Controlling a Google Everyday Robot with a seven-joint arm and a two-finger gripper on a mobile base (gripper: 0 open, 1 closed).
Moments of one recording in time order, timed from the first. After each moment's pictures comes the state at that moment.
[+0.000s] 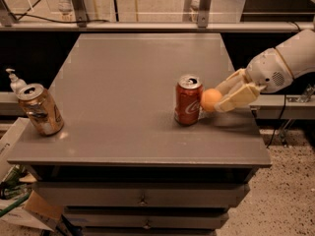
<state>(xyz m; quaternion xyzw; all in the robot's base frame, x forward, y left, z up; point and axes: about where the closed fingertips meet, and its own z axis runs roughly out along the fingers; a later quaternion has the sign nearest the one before) 0.533 -0.177 0.862 -0.56 0.72 0.30 0.27</state>
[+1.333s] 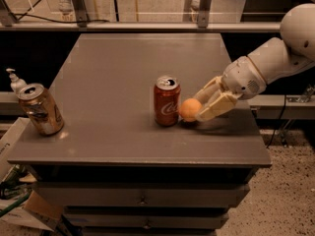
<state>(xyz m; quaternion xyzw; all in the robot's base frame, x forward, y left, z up) 0.522 -0.121 0.843 -0.62 0.67 0.32 0.25</state>
